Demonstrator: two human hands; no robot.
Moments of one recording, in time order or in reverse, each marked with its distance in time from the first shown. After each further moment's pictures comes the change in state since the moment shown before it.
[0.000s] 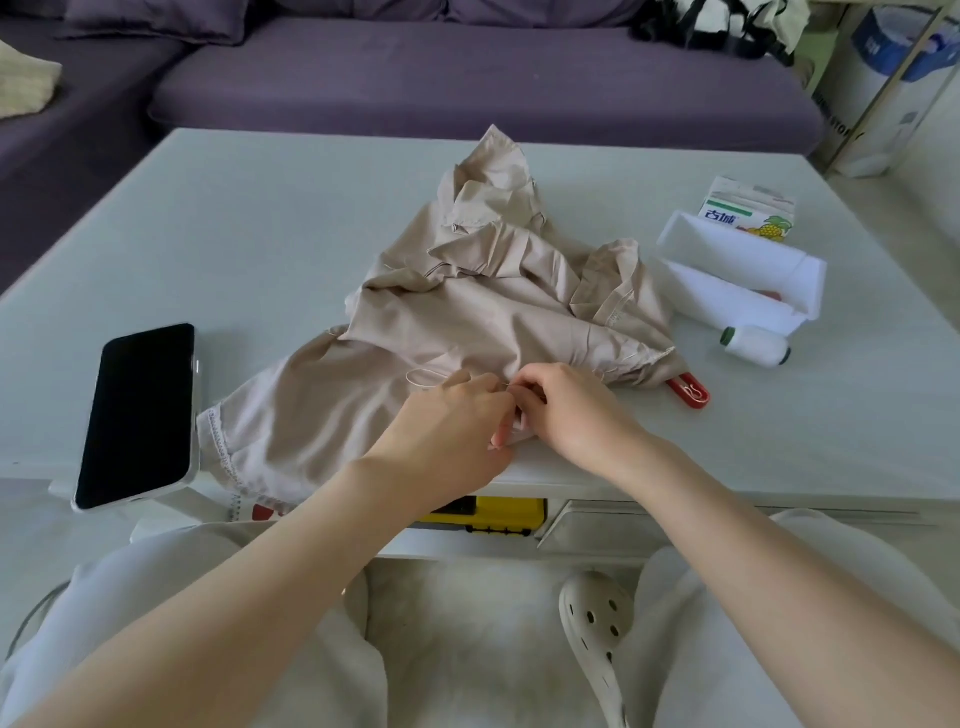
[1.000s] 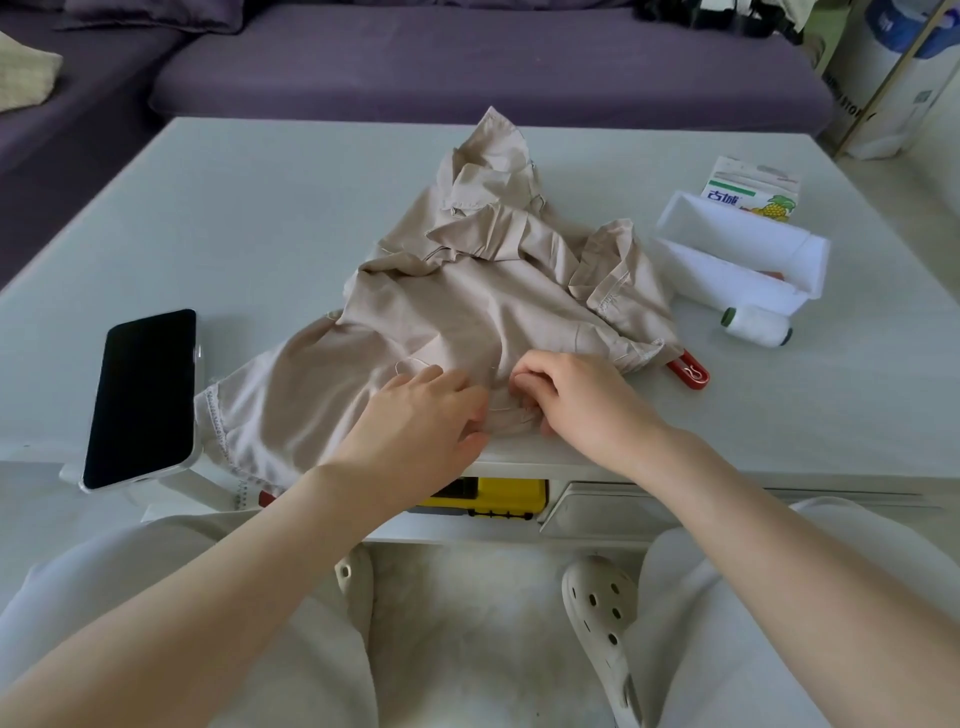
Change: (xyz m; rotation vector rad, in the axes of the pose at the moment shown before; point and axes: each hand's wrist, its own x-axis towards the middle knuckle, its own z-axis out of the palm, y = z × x) left_hand -0.022 -0.011 0.003 0.076 0.113 0.004; right_hand -0.013 0.007 -0.005 0.001 0.043 -0.154
